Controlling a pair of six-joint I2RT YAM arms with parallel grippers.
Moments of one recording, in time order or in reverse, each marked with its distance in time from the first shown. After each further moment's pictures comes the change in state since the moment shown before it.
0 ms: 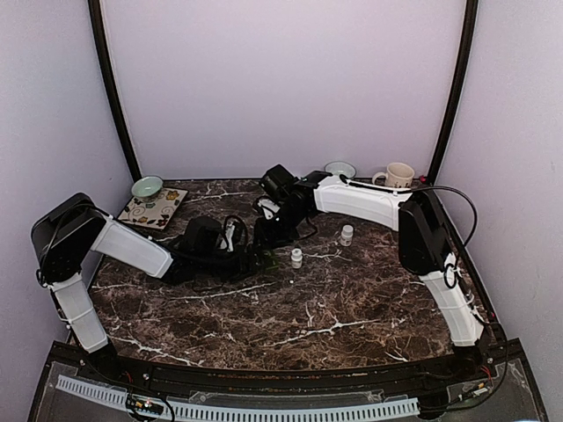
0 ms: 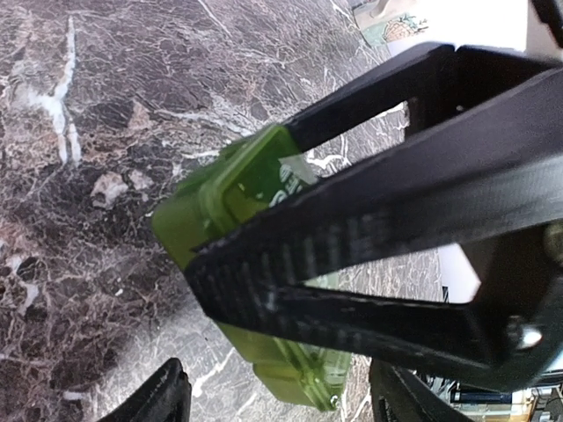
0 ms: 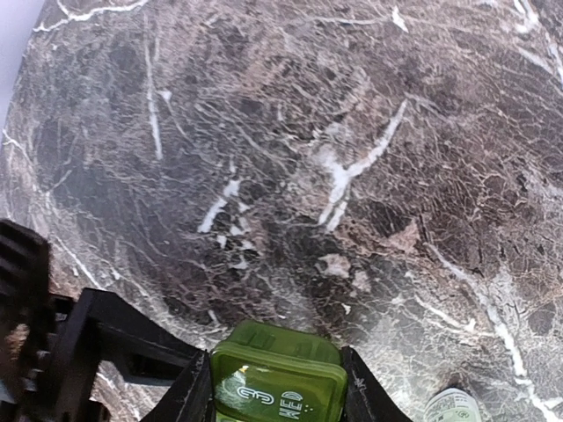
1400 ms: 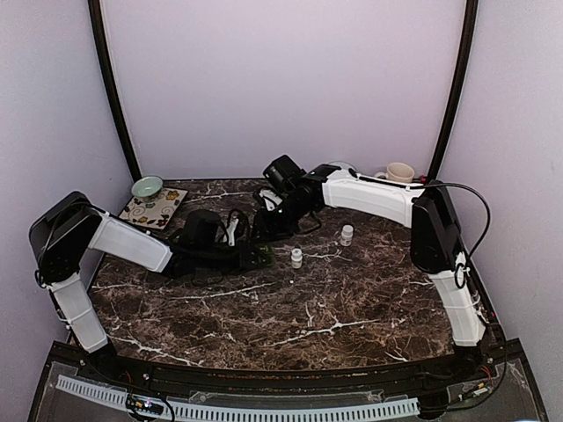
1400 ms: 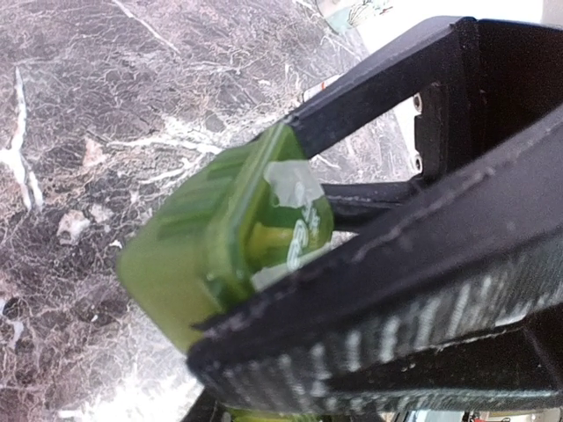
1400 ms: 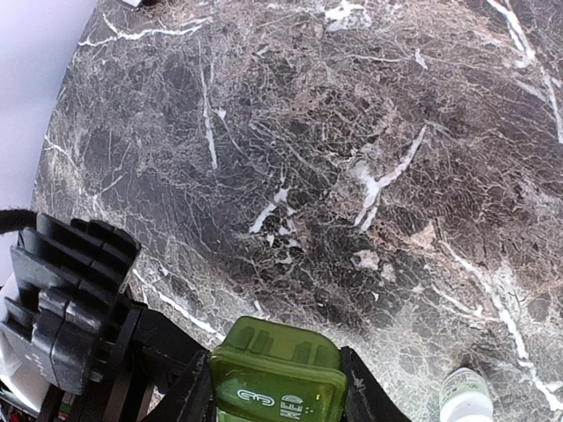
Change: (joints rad) left arm 0.016 -0.010 0.045 -0.039 0.074 0.116; right arm 0.000 -0.087 -0.063 0.058 -0.041 0.027
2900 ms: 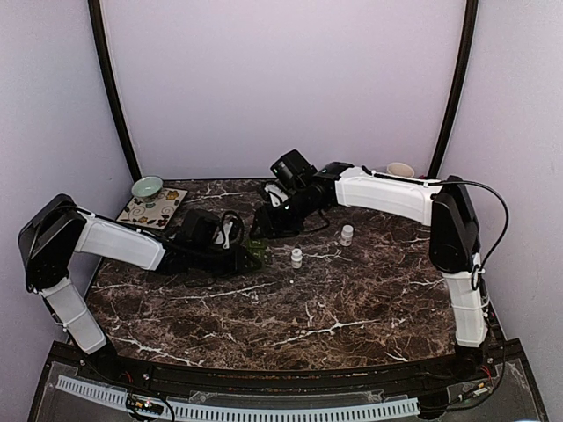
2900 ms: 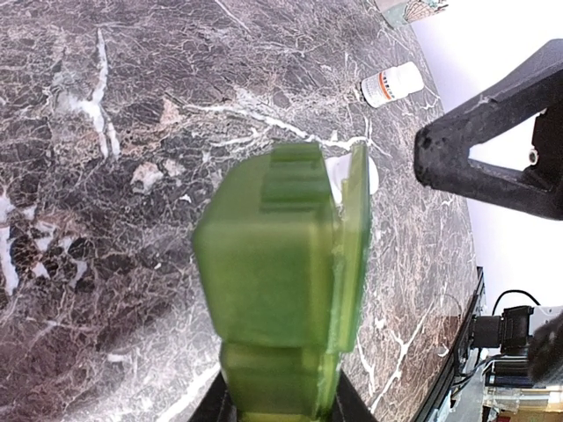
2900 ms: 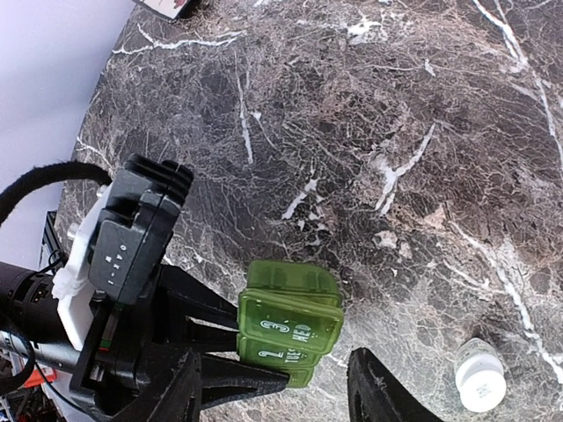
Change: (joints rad) left arm -0.004 -0.085 0.001 -0.217 -0.102 0.020; right arm 0.002 -0.138 -0.156 0.094 -0.021 0.031
